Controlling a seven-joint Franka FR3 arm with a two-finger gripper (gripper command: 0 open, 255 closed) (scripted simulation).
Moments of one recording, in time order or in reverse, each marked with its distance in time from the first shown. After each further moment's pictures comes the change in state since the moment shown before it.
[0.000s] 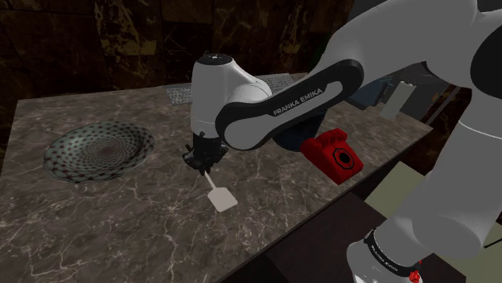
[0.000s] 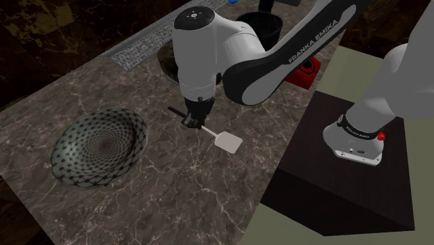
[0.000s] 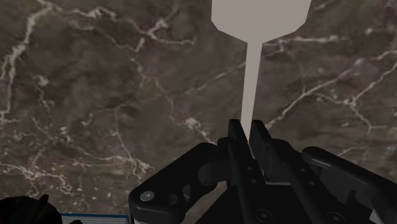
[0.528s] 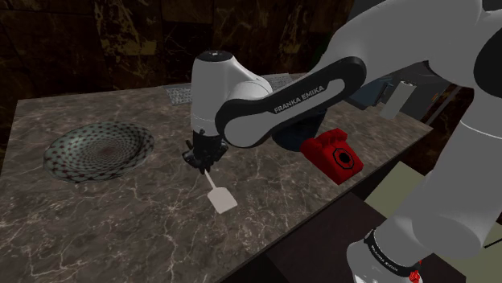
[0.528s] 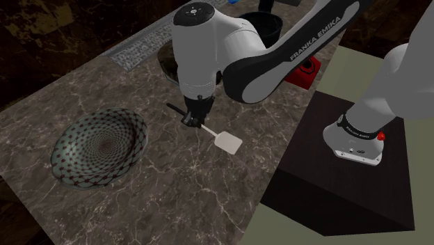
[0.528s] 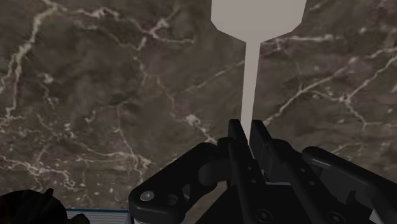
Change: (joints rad) arm -0.002 -0.010 0.003 0.005 0.008 -0.014 -0.006
